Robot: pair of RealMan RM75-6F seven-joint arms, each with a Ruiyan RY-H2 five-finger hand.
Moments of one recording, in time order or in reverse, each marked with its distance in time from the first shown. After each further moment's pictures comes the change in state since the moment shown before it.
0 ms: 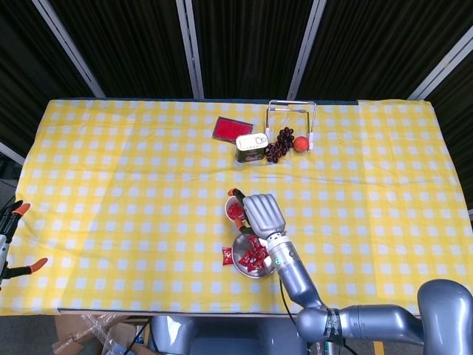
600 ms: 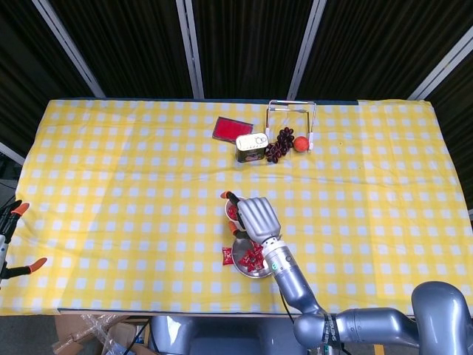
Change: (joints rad) left arm 0.001 -0.002 -0.001 0.009 0.005 0.006 -0.006; right arm -0.012 -0.025 -0.030 -0.009 -0.084 0.020 0.043
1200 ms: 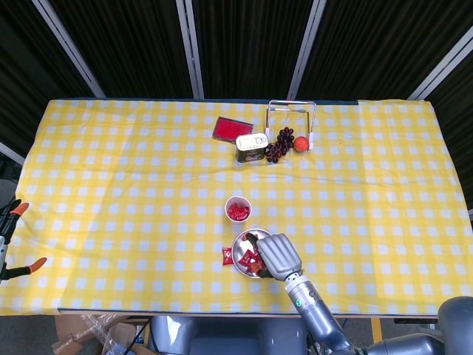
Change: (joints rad) left arm 0.011 -0.013 0.002 0.010 0.030 0.042 0.007; right arm -0.149 0.111 -0.254 -0.187 -0.081 0.055 -0.033
